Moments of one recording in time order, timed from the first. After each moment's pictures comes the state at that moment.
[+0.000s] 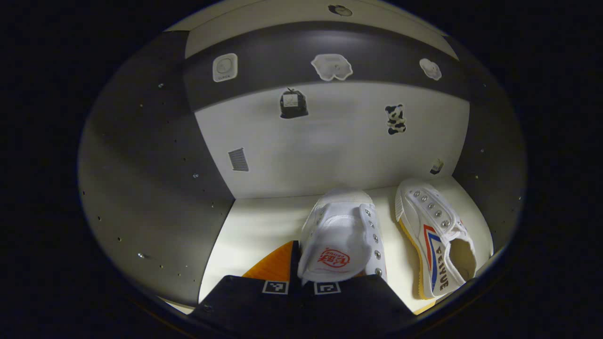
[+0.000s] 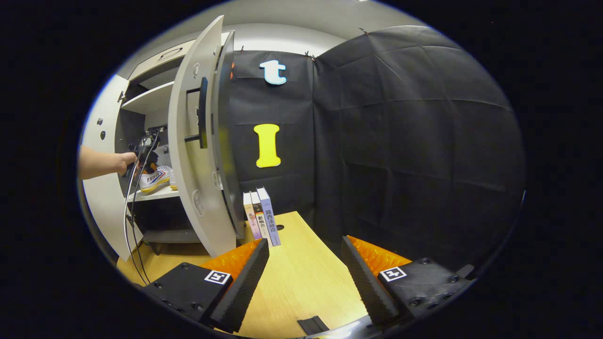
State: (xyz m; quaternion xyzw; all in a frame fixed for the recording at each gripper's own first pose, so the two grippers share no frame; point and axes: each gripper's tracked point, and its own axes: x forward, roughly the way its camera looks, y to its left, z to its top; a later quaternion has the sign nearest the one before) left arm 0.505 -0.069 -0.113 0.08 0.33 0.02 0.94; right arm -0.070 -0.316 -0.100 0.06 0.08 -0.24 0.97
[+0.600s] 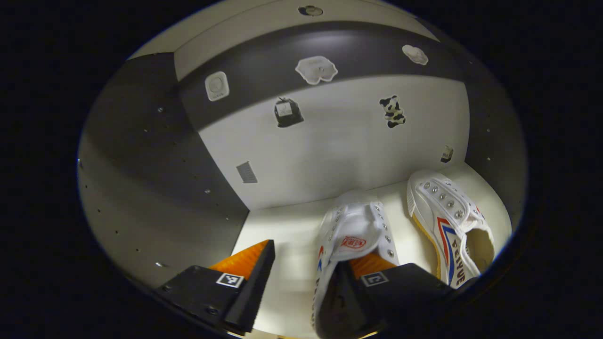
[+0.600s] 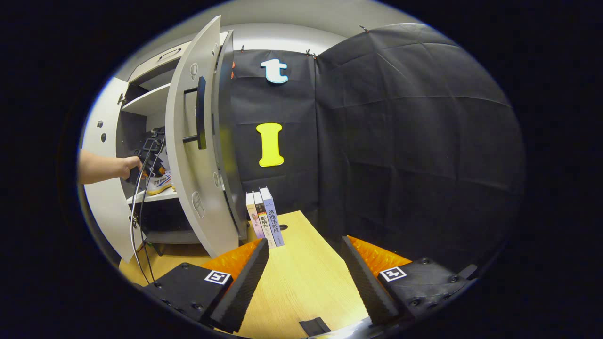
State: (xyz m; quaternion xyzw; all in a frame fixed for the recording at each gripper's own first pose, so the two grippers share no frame) left arm 0.492 -0.057 -0.090 0.16 0.29 0.06 0.94; right arm -0.053 -0.313 -0.098 0.05 0.08 -0.21 0.97
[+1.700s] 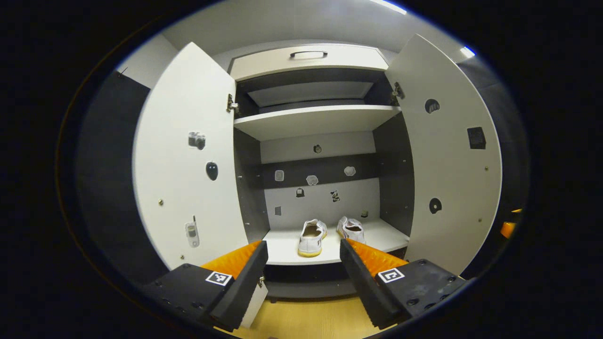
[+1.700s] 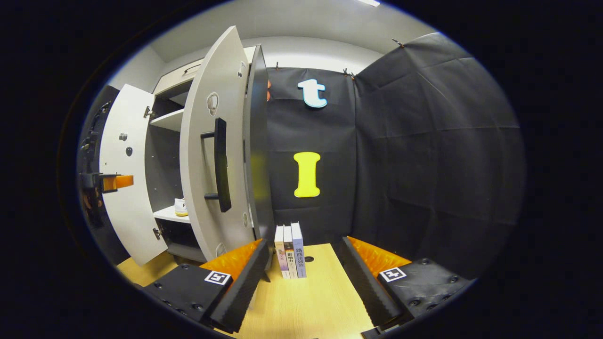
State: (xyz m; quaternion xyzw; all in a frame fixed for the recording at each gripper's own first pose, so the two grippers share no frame) left arm 0.130 -0.105 0.029 0.06 0.02 0.03 1.00; right arm 0.011 -0.307 -0.004 0.01 0.00 -0.08 1.00
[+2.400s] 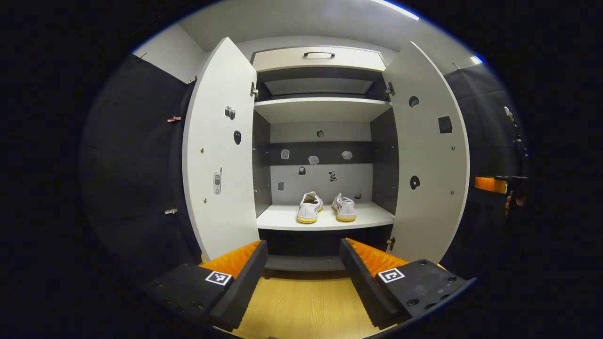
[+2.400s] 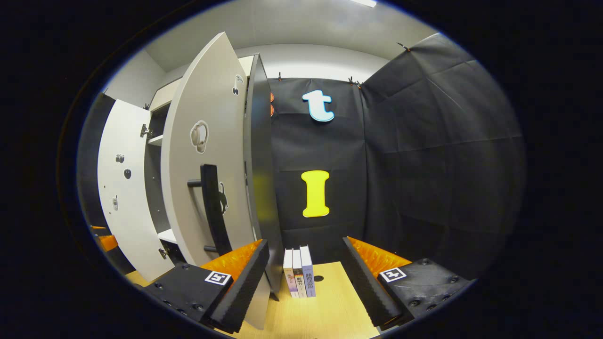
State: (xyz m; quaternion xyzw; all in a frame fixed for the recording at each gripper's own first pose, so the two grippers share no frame) left arm 0.053 -0.107 -0.029 0.03 0.05 0.01 1.00; right arm 0.065 -0.305 0.066 0.02 -0.03 -0.06 1.00
